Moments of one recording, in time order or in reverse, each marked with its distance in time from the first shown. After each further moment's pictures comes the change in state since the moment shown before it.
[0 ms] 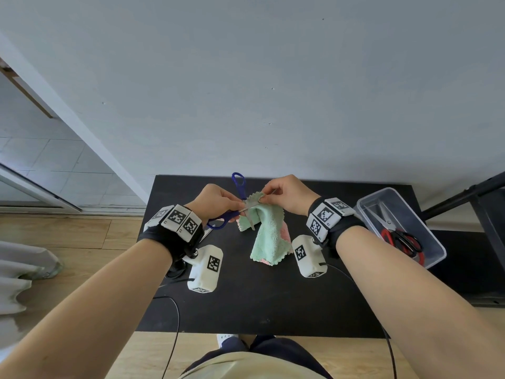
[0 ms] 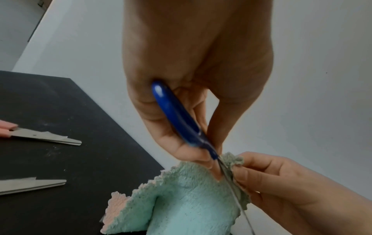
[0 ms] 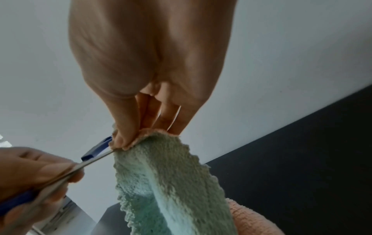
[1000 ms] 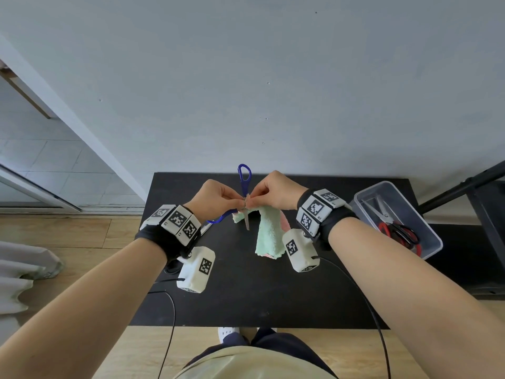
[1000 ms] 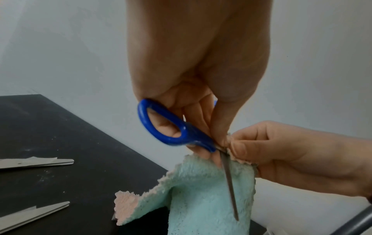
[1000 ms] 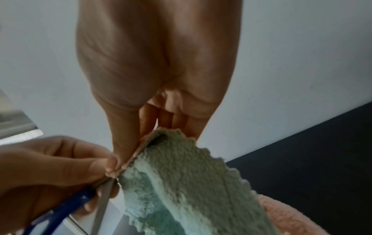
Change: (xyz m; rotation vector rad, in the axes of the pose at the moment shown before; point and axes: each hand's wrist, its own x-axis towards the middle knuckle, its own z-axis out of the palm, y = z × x) left_hand -0.016 0.004 0.006 0.156 0.013 0.175; right_hand -0.005 -0.021 0.009 -0.026 -0.159 0.063
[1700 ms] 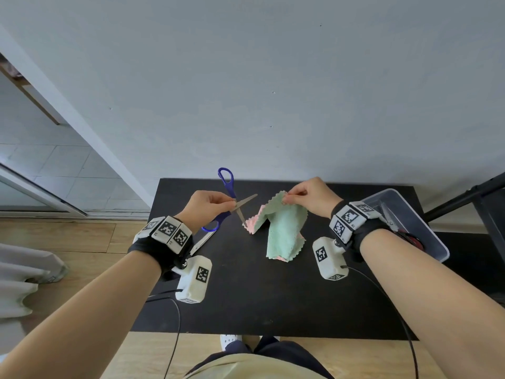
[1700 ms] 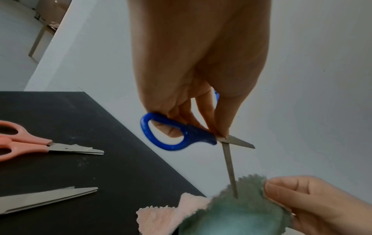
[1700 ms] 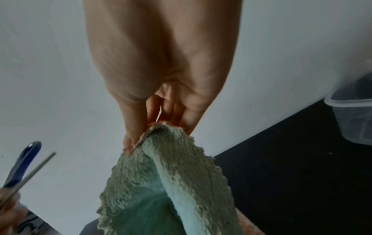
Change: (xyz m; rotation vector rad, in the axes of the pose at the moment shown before) left_hand -0.001 -0.023 -0.014 -0.107 0.120 -0.076; right_hand -0.015 0.050 -0.031 0.025 0.249 0.051
